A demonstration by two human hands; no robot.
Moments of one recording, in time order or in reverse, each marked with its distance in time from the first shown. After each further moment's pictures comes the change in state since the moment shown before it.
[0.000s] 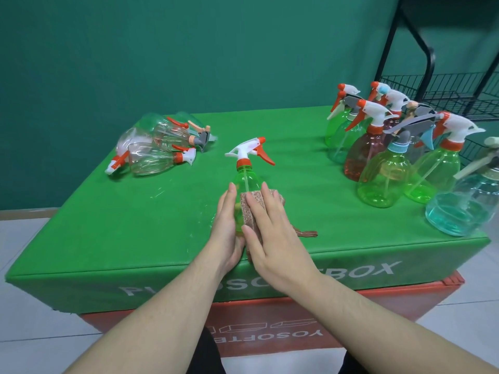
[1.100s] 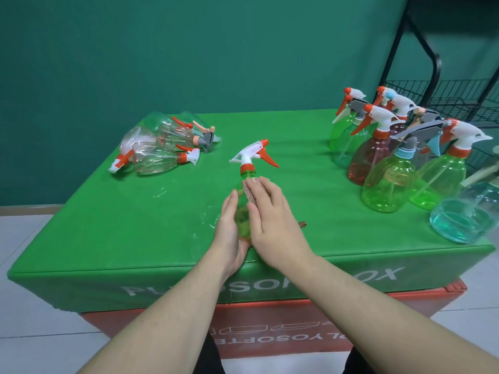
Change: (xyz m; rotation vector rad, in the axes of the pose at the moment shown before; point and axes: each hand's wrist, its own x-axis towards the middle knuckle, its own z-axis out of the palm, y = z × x) left_hand -0.005 0.003 0.000 -0.170 0.013 0.015; right_hand 0.039 -0.001 0.008 0.048 0.179 -0.010
